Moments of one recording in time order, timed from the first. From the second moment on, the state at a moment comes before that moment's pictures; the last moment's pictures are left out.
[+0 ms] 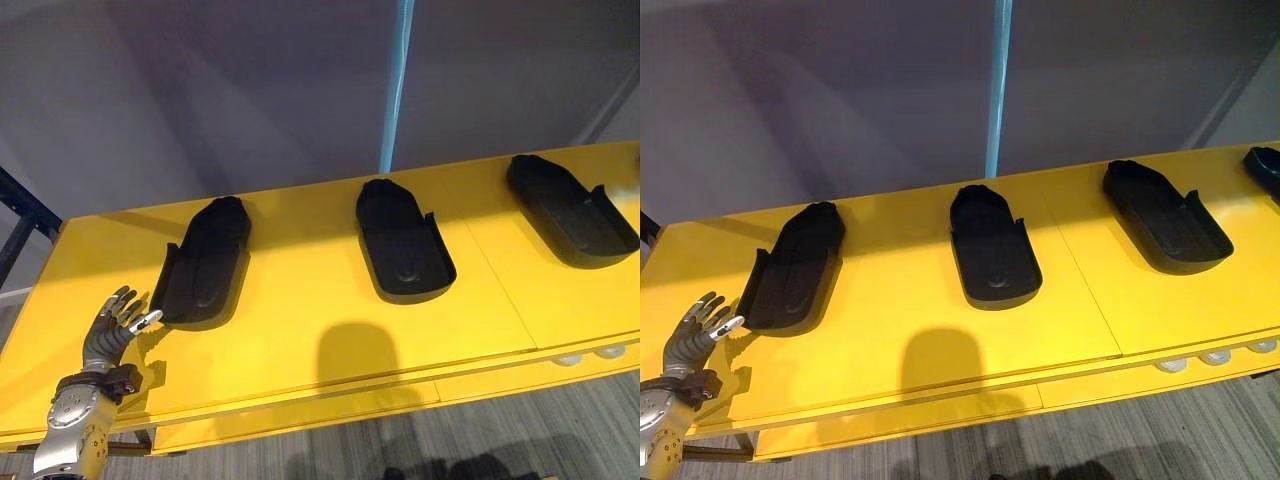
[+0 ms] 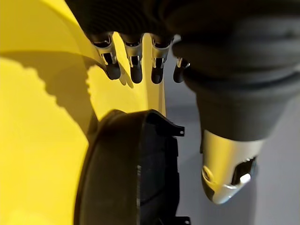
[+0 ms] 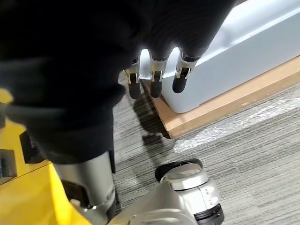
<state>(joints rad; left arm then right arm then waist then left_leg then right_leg) -0.05 0.70 0.14 0.36 -0.76 -0.16 -0.07 0.37 -0.07 -0.35 0.77 -0.04 -0.12 -0.02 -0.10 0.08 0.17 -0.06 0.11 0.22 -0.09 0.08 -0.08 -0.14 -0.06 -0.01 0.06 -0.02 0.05</state>
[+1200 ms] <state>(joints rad) 0.06 0.07 0.34 -0.24 0.10 -0.14 0.42 0.30 -0.06 -0.39 0.84 -0.01 -0.14 -0.04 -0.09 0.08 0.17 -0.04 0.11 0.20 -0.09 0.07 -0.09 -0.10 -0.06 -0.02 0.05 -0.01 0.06</state>
